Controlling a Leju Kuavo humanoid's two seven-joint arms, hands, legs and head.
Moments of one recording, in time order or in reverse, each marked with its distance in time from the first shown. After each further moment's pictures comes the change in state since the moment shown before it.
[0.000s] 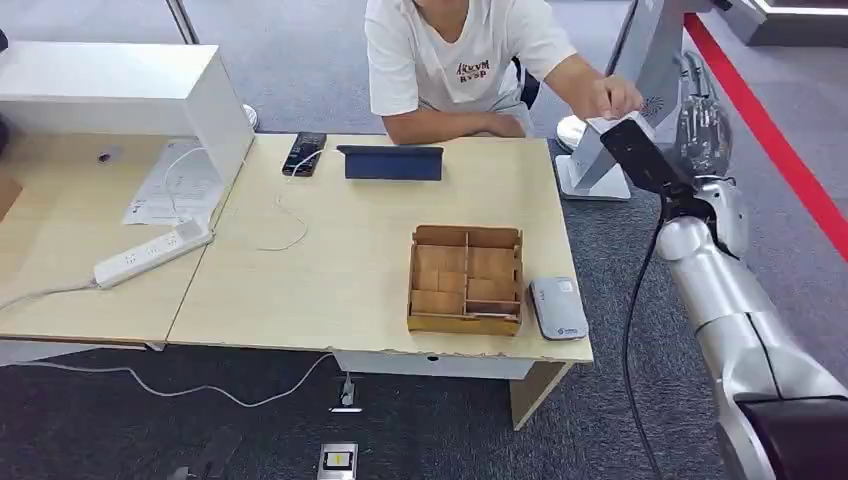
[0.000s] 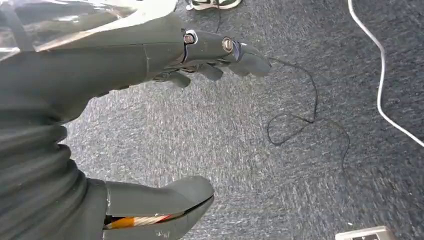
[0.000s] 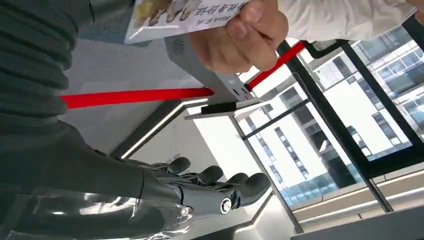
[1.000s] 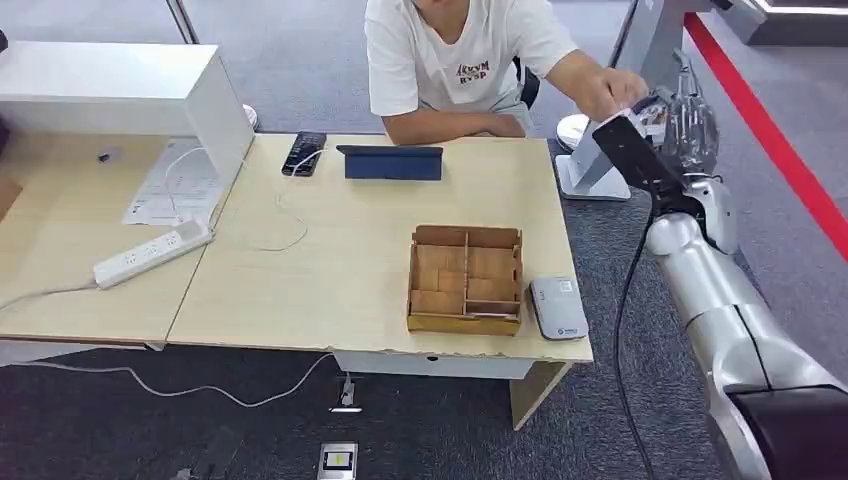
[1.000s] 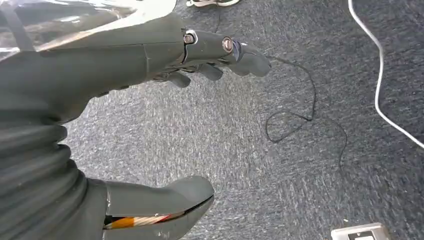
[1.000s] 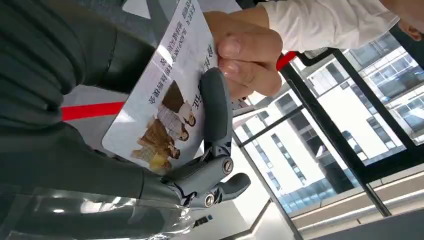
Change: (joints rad) left arm 0.004 -0.010 0.000 0.000 0.017 0.013 -0.012; right arm -0.031 0.034 0.014 0.063 -0.035 -0.004 -0.032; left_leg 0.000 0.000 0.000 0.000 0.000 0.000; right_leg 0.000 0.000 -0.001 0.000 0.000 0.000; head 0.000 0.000
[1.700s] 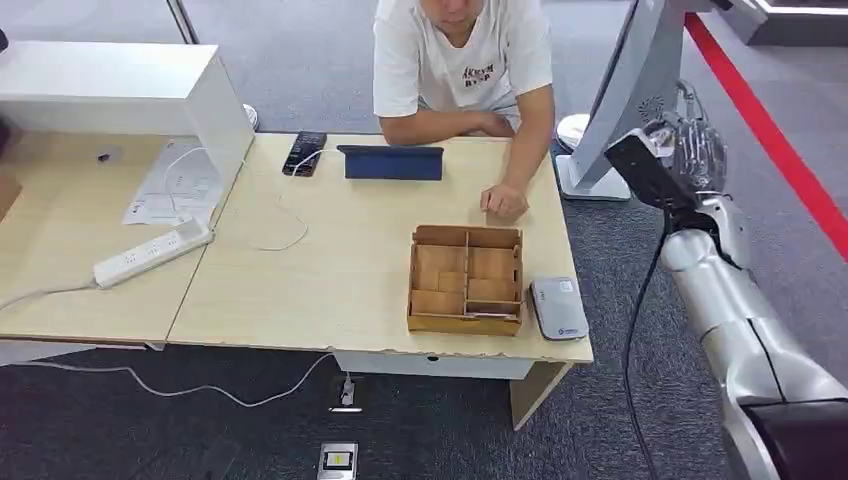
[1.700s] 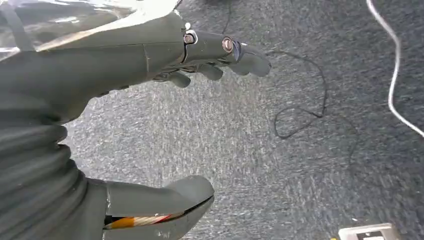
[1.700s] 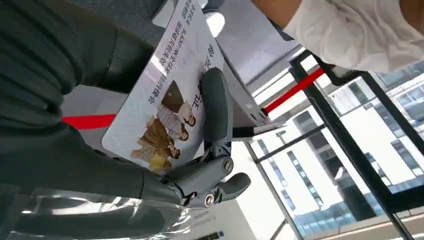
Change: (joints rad) left arm 0.035 -0.005 0.002 0.000 0.043 0.011 -0.011; right arm 0.053 -0.063 0.006 0.007 -0.027 0.060 0.007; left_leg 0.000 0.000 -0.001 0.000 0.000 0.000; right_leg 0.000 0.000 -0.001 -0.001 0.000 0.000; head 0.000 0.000
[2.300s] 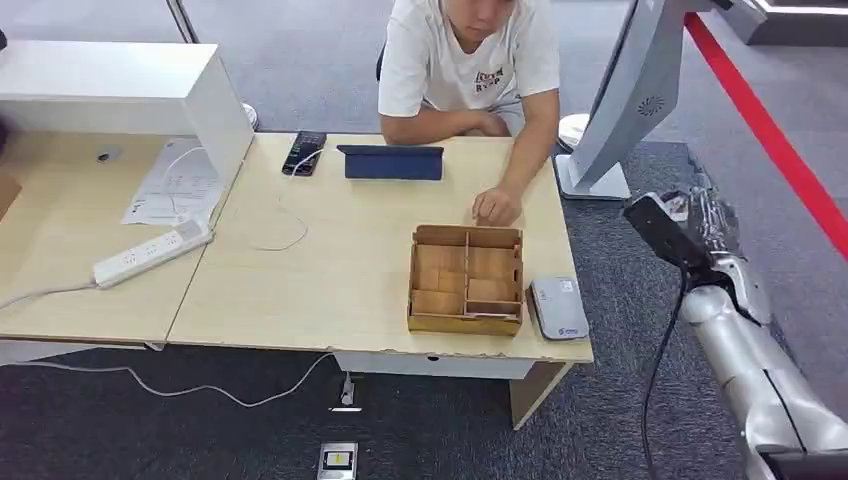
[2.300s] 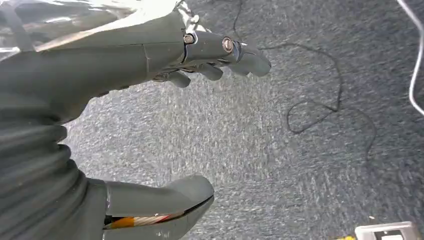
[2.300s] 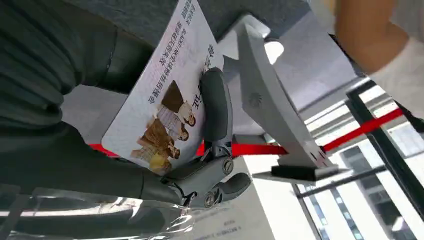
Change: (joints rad) left arm 0.028 0.001 0.002 0.001 0.016 -0.014 -0.009; right arm 0.172 -0.101 0.003 0.000 -0.027 0.038 0.034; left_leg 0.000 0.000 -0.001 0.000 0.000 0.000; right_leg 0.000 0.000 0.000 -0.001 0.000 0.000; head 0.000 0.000
